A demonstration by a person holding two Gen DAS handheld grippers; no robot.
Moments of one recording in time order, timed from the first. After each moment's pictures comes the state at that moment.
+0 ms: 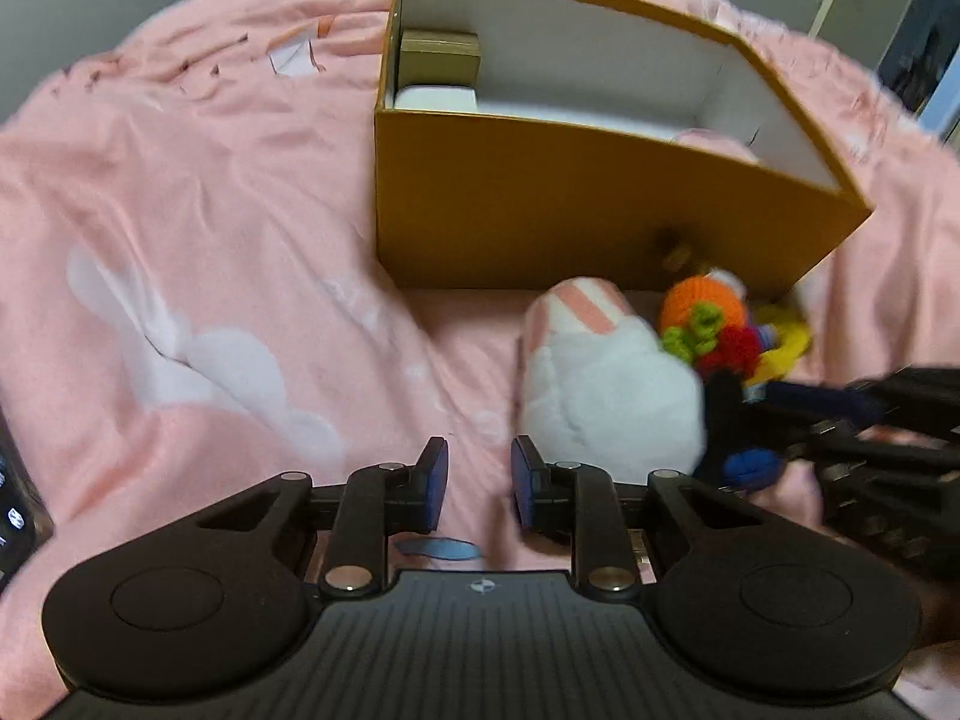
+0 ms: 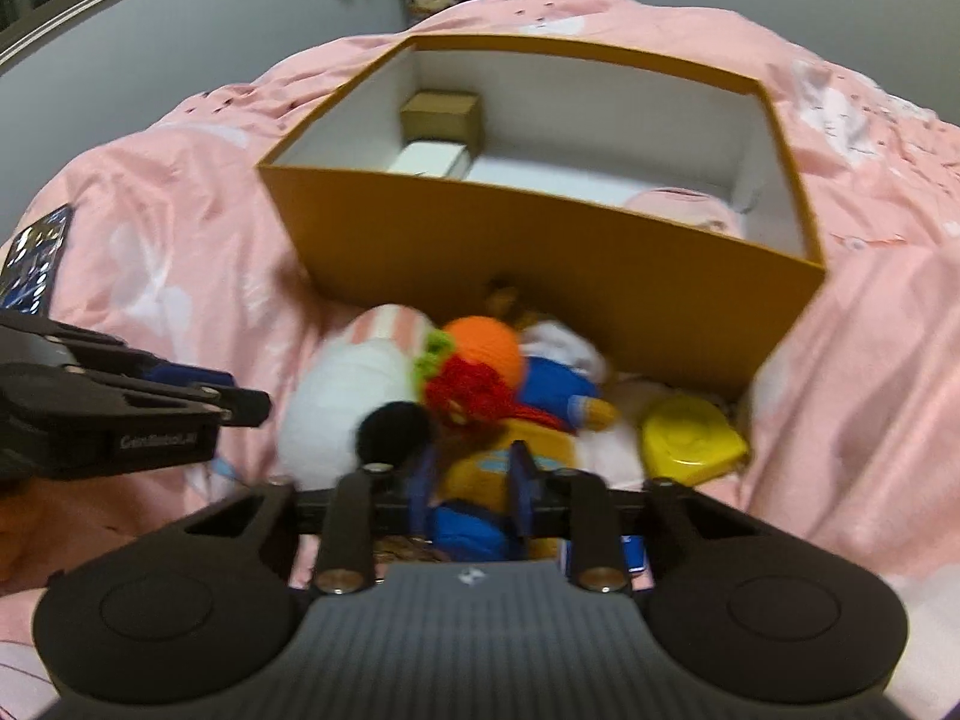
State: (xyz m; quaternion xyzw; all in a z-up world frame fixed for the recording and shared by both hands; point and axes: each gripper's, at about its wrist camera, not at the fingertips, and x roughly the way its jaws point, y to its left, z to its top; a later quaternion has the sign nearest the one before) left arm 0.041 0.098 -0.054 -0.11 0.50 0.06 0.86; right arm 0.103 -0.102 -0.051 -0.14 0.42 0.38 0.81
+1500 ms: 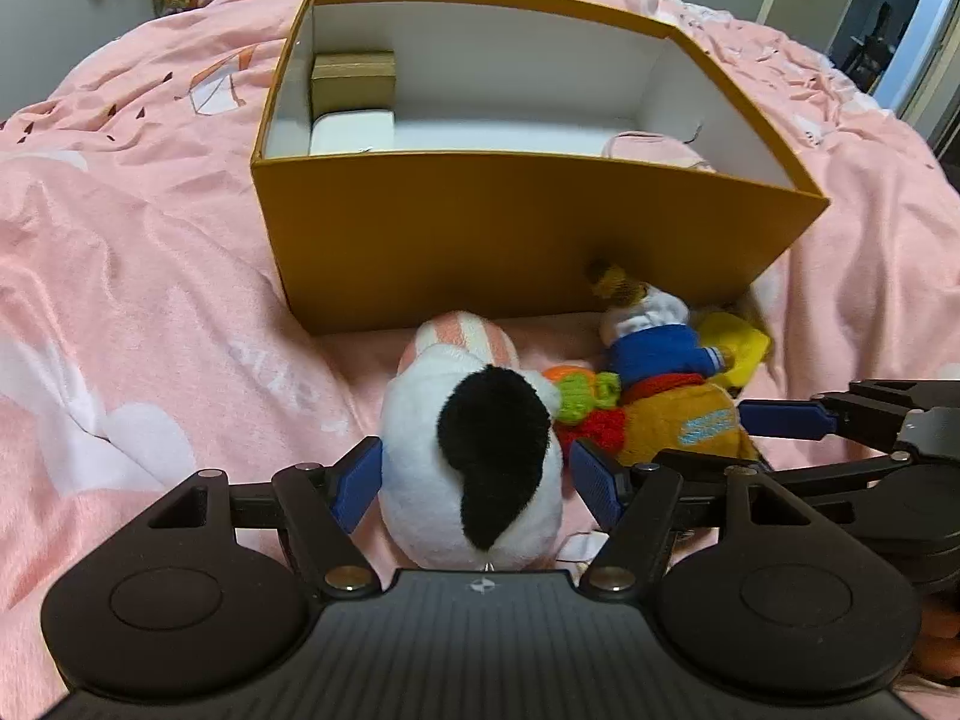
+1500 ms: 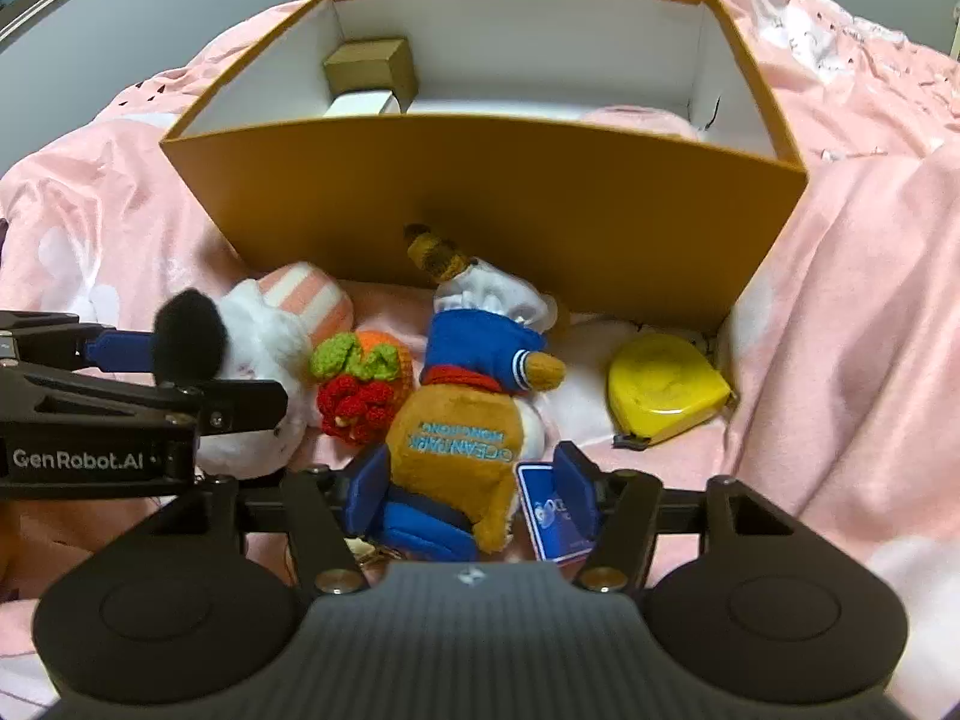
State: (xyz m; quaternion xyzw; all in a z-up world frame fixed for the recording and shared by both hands) left arm 0.066 0.074 -0.061 -0.08 0.49 0.03 0.87; right arm 0.127 -0.106 -0.080 -0.11 0.47 0.33 0.81
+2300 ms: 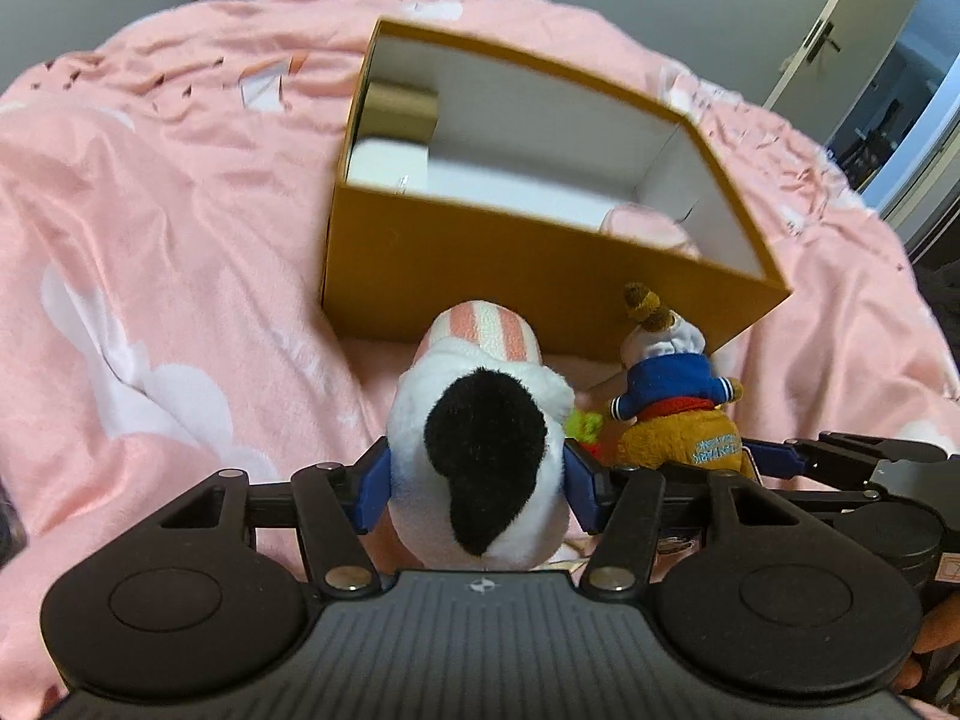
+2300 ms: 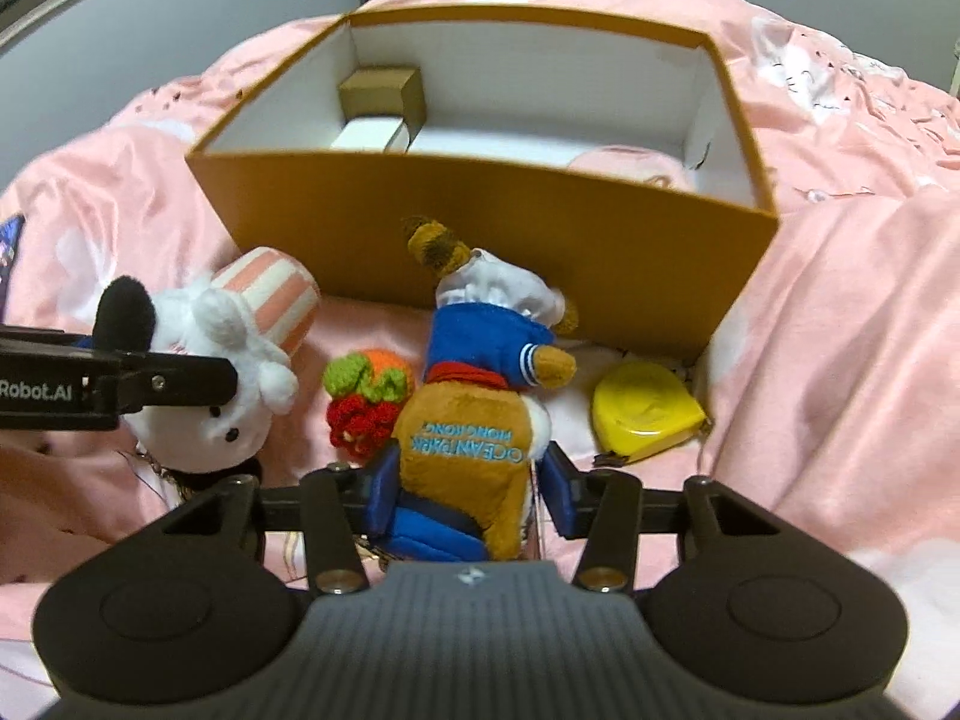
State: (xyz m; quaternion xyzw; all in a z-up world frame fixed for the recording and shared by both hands) left arm 0.036 0.096 -0.029 -0.17 0.44 0.02 0.88; right arm 0.115 -0.117 -0.053 -0.12 0.44 0.34 0.82
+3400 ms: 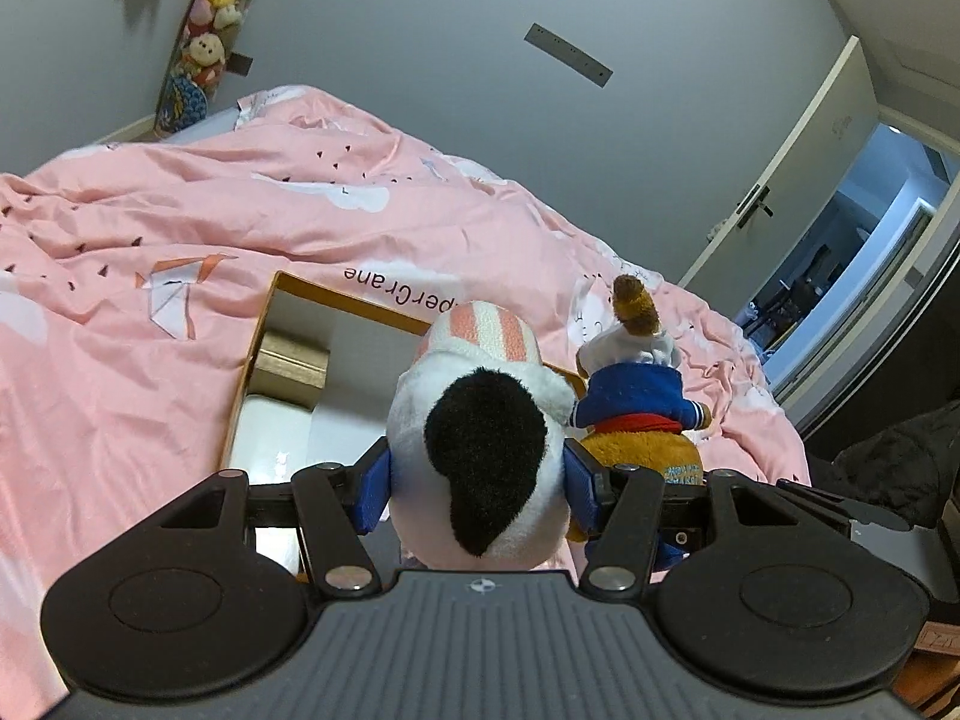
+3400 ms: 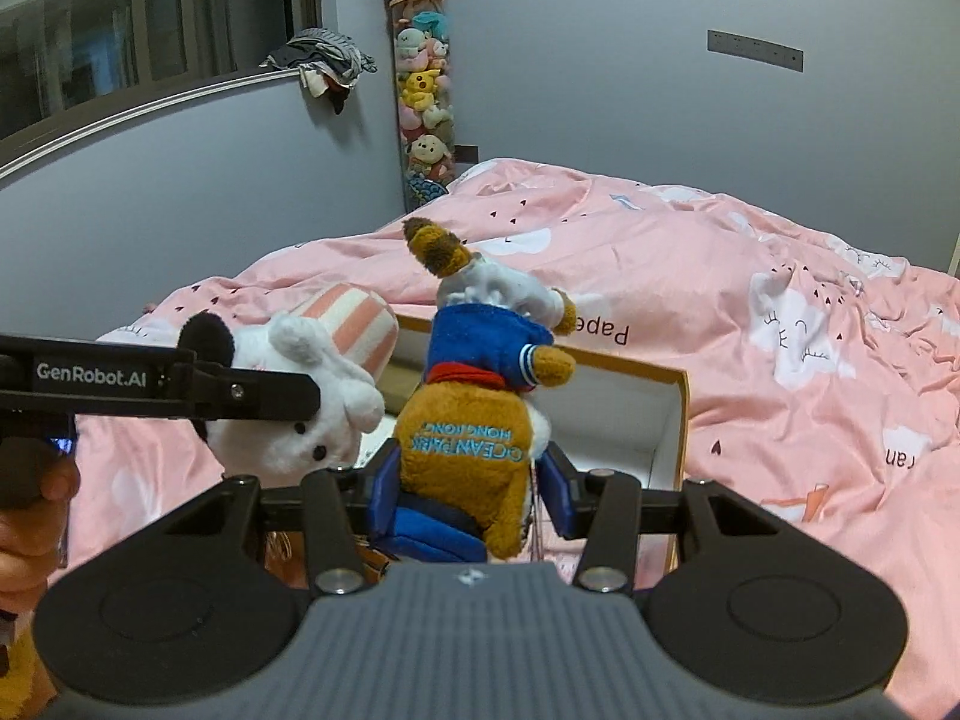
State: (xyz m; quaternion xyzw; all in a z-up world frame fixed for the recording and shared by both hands) left arm 0.115 0.118 0.053 -0.26 0.30 -0.01 0.92; right arm 0.186 -0.095 0.073 -0.10 0.28 0.39 0.87
